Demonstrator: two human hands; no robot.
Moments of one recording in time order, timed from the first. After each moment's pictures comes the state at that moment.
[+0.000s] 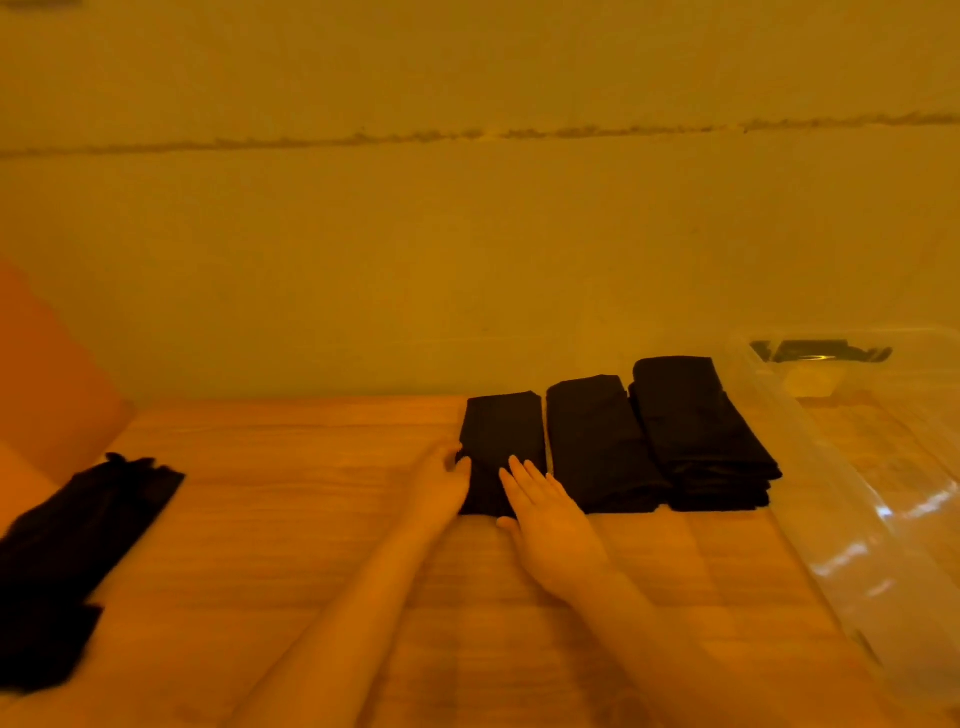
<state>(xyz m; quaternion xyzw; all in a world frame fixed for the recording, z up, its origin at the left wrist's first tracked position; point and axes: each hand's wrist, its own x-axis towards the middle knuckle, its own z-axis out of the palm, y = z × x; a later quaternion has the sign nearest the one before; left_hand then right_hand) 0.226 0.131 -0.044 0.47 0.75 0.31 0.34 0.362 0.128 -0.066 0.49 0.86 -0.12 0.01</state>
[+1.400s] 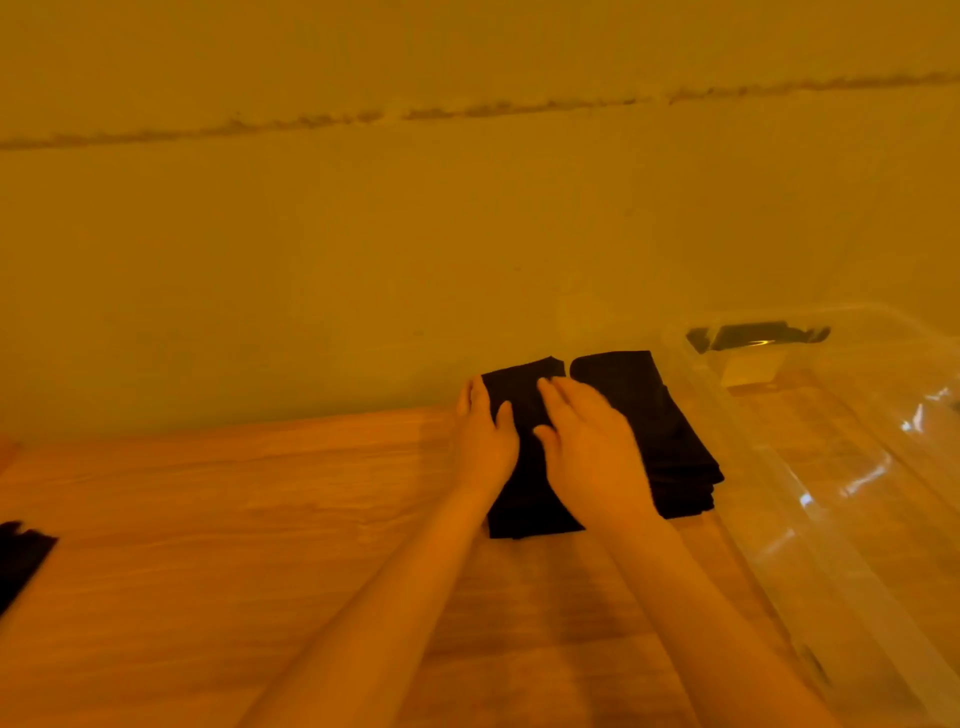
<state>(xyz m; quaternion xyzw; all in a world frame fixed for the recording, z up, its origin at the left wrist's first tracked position) 0.329 0.219 -0.044 0.54 0.68 0.39 0.32 0.442 0.186 -0.019 0.58 0.78 0.03 -0.23</state>
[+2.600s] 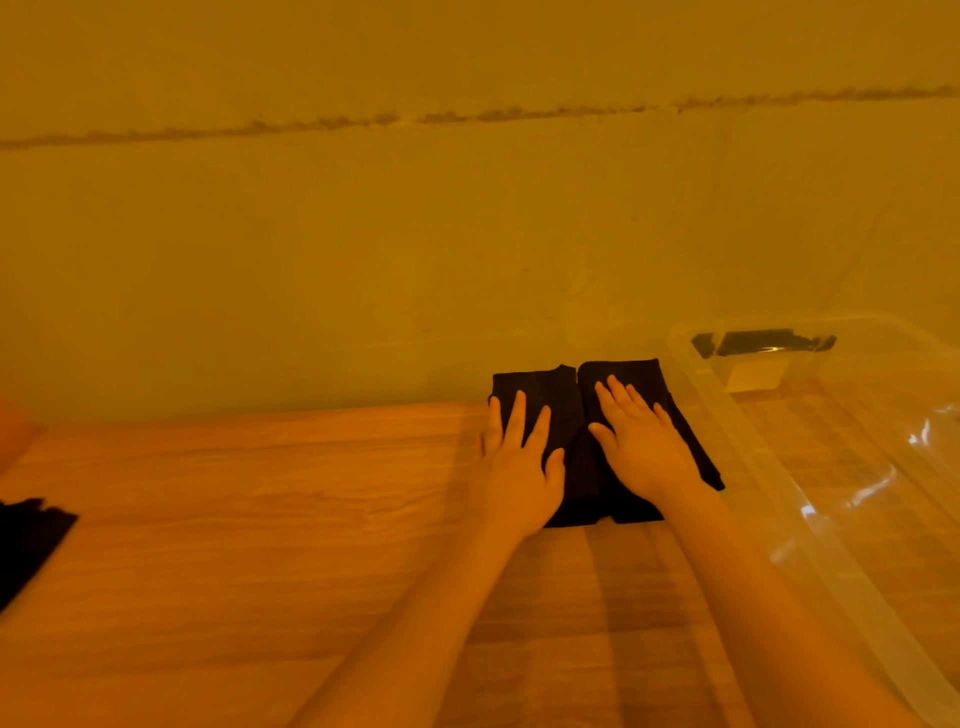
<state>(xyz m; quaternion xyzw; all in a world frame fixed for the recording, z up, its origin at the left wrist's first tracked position) 0.349 0.186 -0.059 0.72 0.68 0.11 0.09 0.500 0.227 -0.041 0.64 0.76 -0.08 -0.06</state>
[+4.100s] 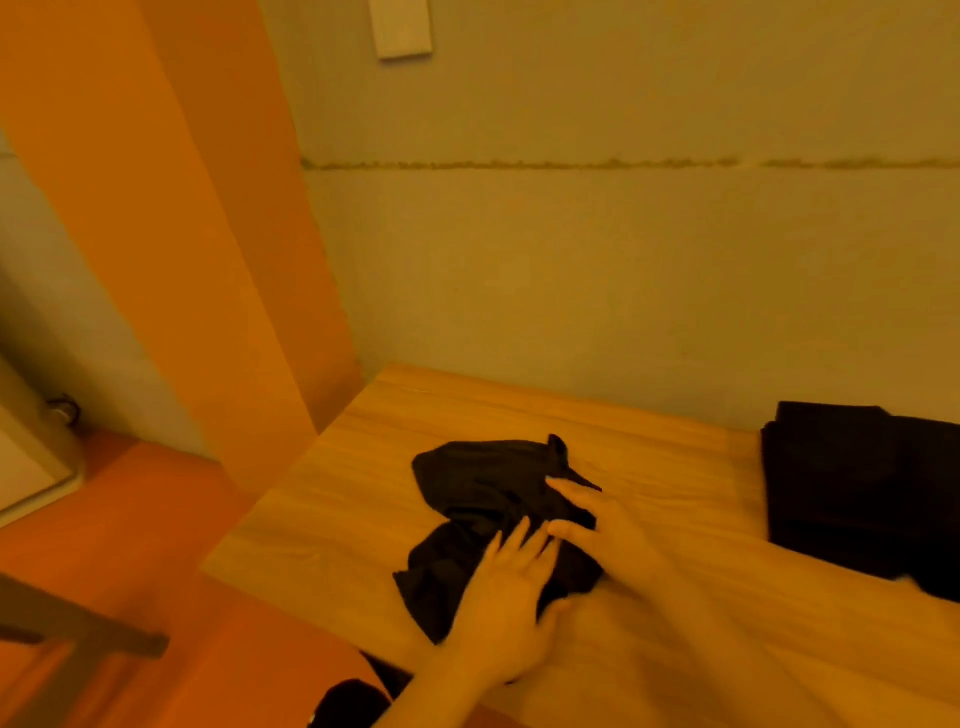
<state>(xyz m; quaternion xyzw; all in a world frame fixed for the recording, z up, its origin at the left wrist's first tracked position) 0.128 -0.036 -0.079 0.69 0.72 0.12 0.06 0.243 0.089 -0.057 0.34 0.84 -0.39 -0.17</state>
